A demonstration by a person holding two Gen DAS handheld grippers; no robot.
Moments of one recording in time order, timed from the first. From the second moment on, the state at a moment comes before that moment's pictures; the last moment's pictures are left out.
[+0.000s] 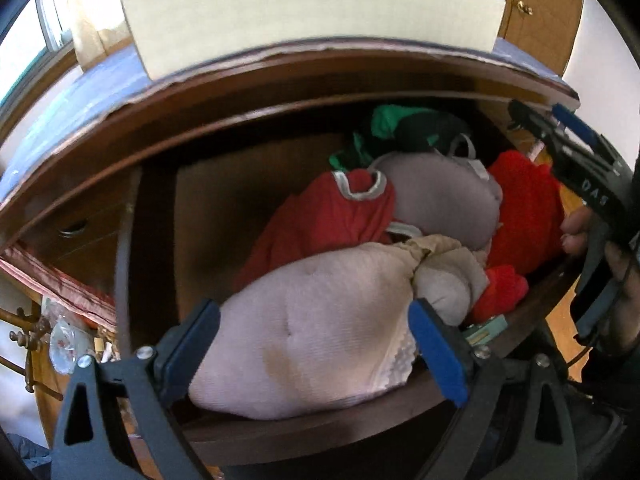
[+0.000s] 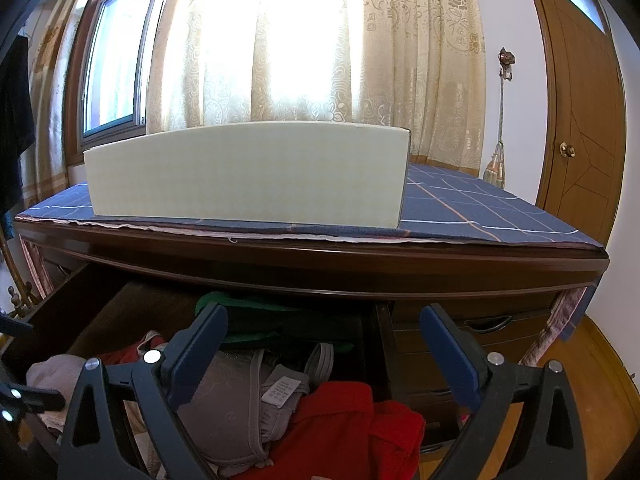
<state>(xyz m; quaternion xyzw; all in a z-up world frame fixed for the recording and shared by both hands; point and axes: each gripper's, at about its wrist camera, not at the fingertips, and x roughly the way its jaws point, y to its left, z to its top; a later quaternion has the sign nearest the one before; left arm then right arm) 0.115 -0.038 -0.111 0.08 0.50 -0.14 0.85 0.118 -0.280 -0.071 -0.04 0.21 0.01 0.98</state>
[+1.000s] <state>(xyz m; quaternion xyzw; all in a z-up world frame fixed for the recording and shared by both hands) 0.103 -0.024 -0.105 0.05 0.47 -0.14 0.87 0.116 -0.276 -0.071 -0.05 0.21 0.01 0.98</state>
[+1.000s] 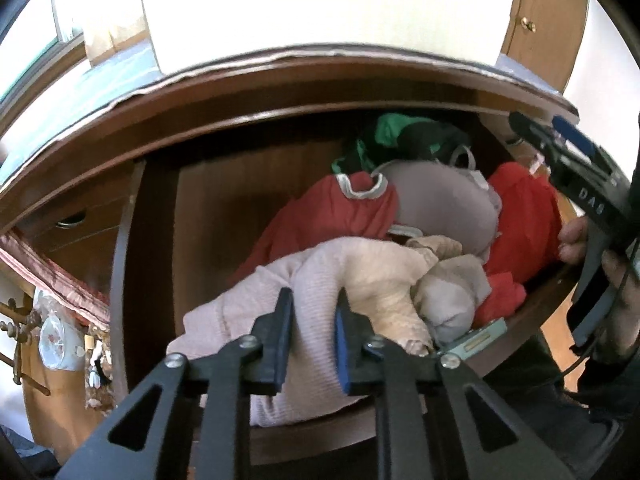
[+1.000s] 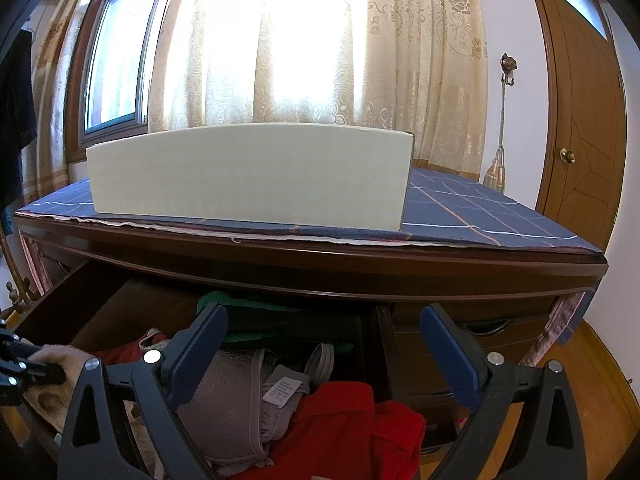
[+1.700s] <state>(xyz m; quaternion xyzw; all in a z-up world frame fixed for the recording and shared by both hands) 0.097 -0.009 -0.061 0.03 0.39 -0.12 0.91 0.116 -0.276 -0.070 -0.05 0.20 0.01 0.98</state>
